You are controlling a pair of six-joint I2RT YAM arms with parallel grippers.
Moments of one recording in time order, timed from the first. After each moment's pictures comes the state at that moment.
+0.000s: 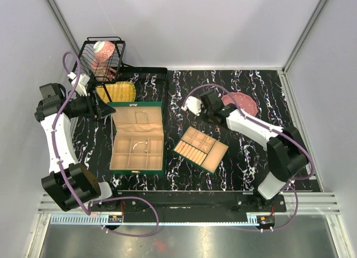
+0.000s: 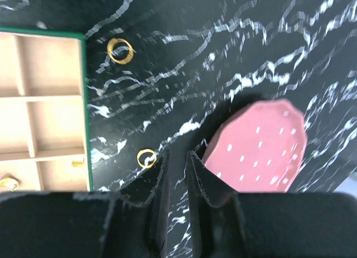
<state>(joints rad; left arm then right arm) 0.46 1.31 1.30 -0.96 1.01 0.31 0.64 1.66 1.19 -0.39 0.15 -0.70</state>
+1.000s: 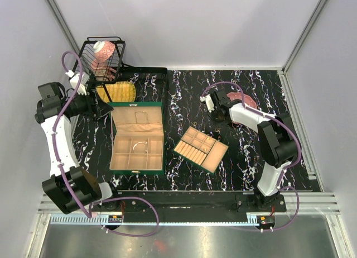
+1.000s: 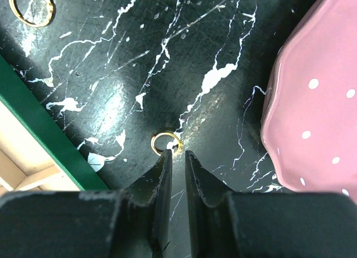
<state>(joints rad) 0.46 1.28 1.29 -0.86 0.93 0.31 0.44 1.83 1.20 -0.49 0.06 -0.21</state>
